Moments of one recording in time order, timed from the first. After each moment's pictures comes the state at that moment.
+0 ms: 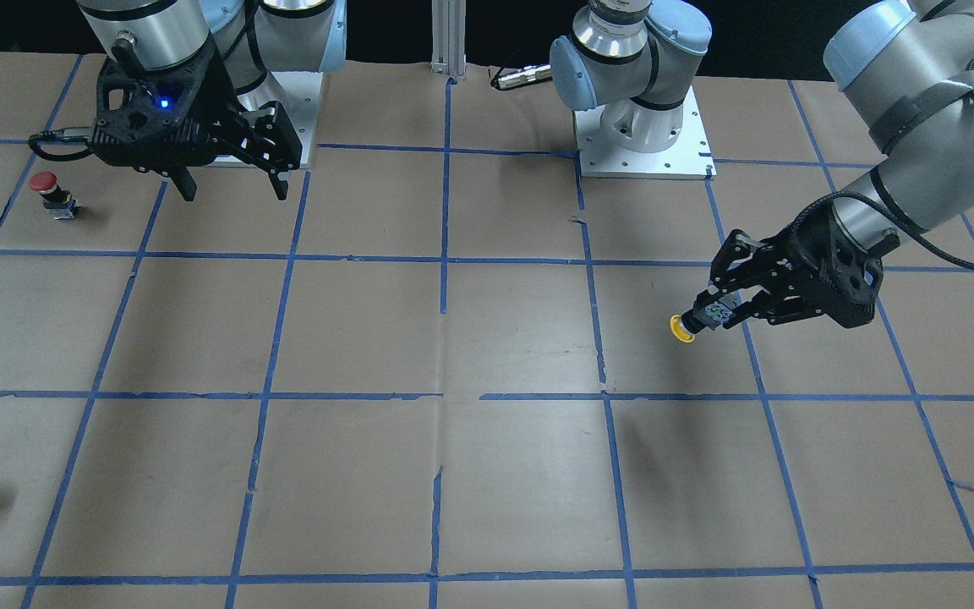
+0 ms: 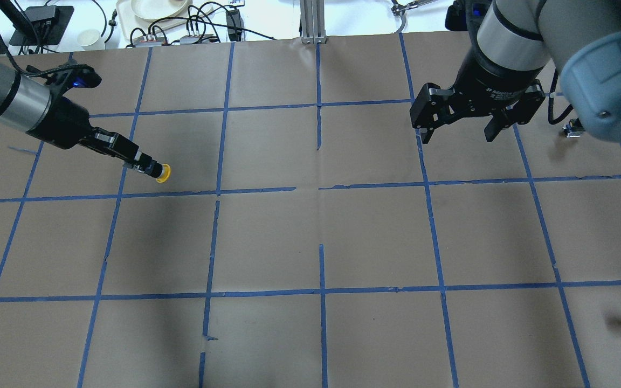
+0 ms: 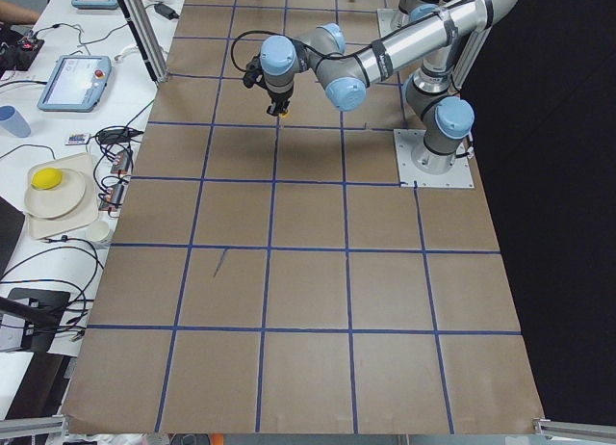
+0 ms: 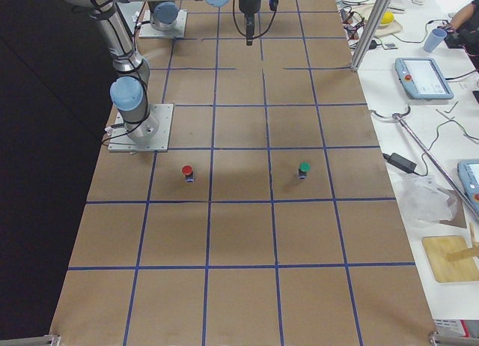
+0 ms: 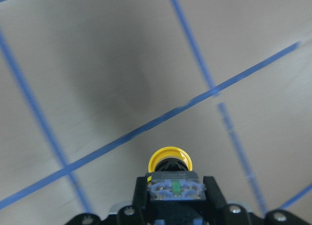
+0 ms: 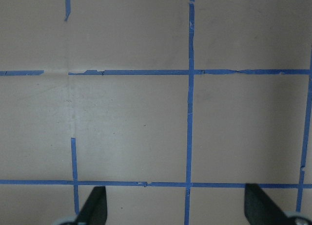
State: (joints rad) left arm -1.20 -1.65 -1.81 -1.44 1.09 0.81; right arm 1.62 -1.63 1.62 -1.59 -1.53 0.05
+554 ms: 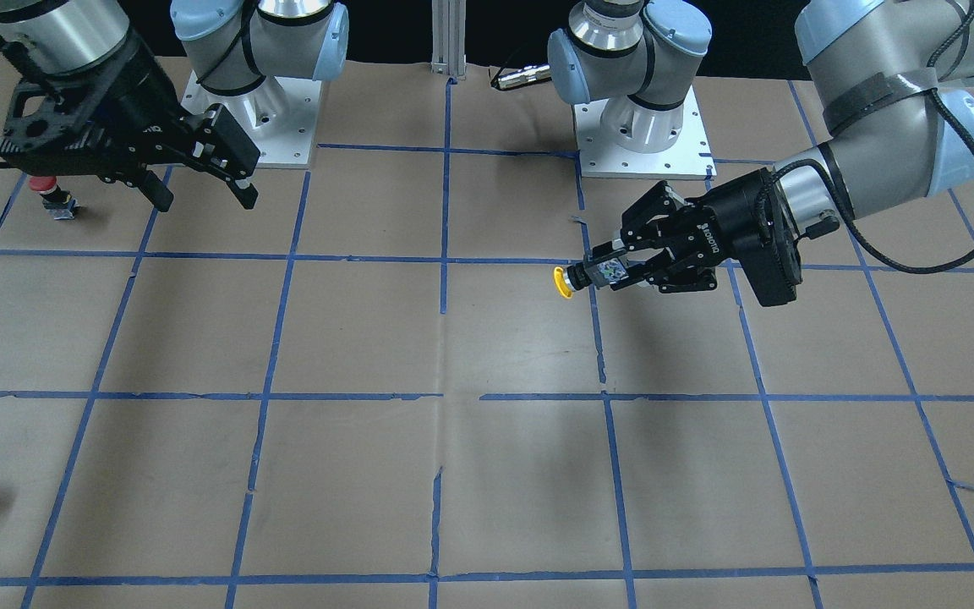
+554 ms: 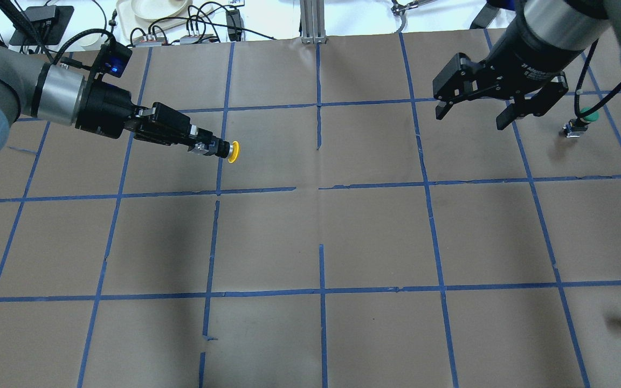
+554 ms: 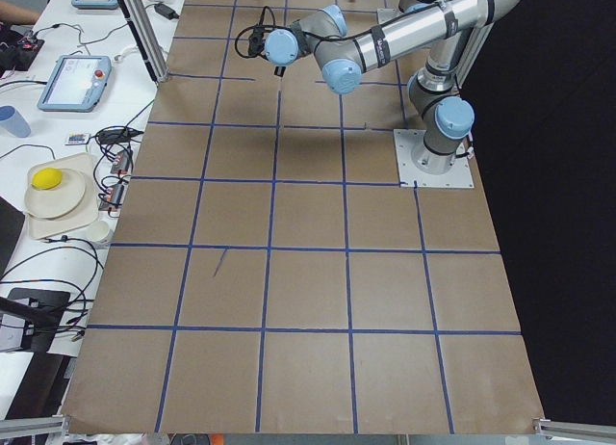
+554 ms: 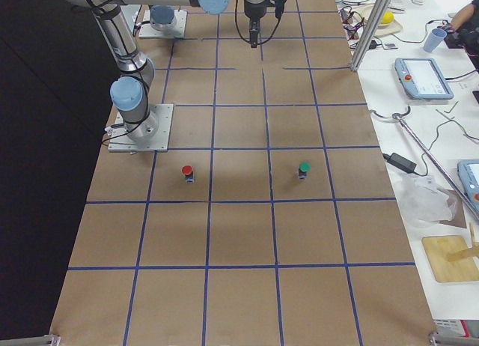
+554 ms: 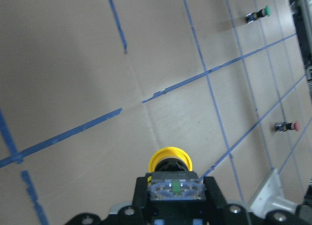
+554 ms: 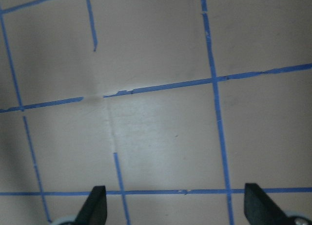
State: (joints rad) left arm -1.28 -1.62 -1.80 -1.66 0.65 0.72; right arm 1.45 -1.63 1.61 -1.56 -1.26 0.04
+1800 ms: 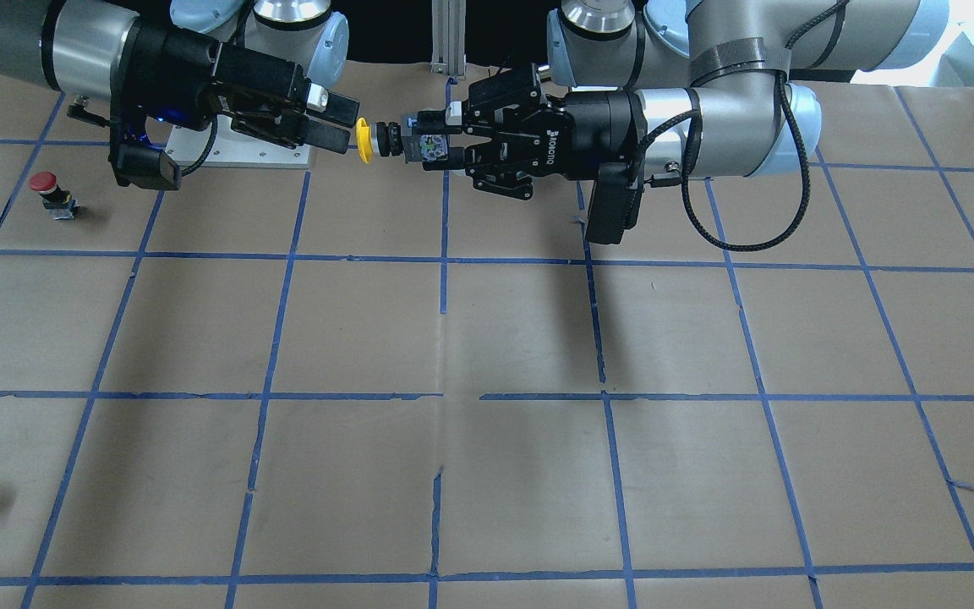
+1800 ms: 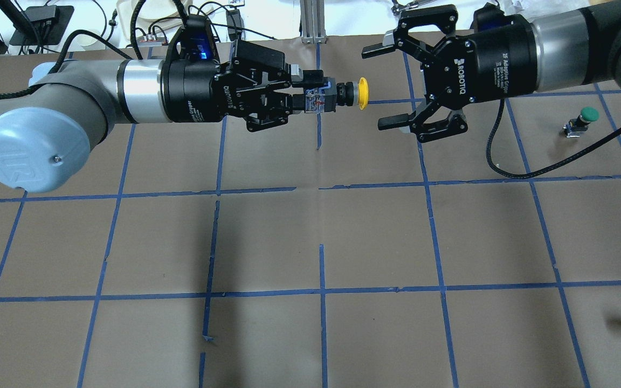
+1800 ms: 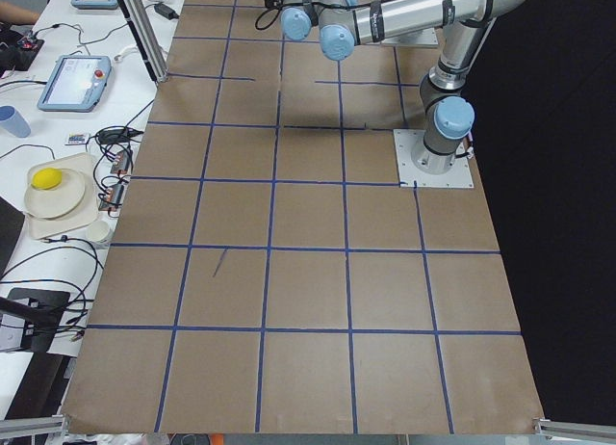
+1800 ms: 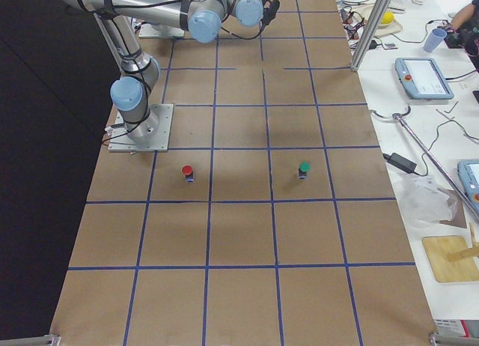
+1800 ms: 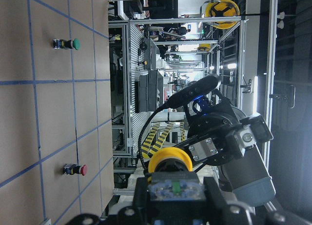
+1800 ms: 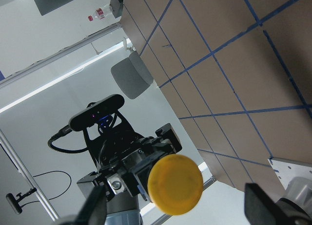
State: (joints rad) left arm -1.53 -1.59 -1.83 -1.75 0.07 0.43; right arm 1.37 -1.67 1.78 -1.30 -0.35 0.14
